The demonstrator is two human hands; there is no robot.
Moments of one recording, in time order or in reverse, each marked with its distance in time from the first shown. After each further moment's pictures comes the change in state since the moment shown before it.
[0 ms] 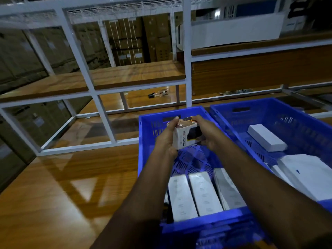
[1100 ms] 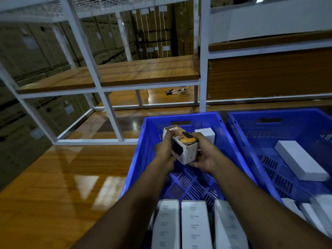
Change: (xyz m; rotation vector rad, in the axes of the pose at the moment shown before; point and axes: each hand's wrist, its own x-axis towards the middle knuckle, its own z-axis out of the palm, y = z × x) left_hand 0.118 -0.026 -0.013 -0.011 0.232 0.126; right_hand 0.067 0.021 0.004 0.287 -0.269 0.322
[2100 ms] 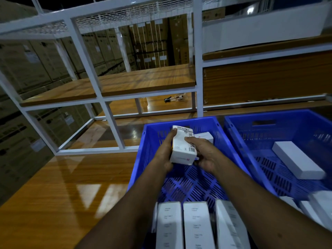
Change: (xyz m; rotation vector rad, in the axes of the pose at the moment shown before) left_hand -0.021 0.022 0.001 0.087 -0.303 -0.109; right_hand 0.018 0.003 -0.004 -0.072 -0.031 -0.167
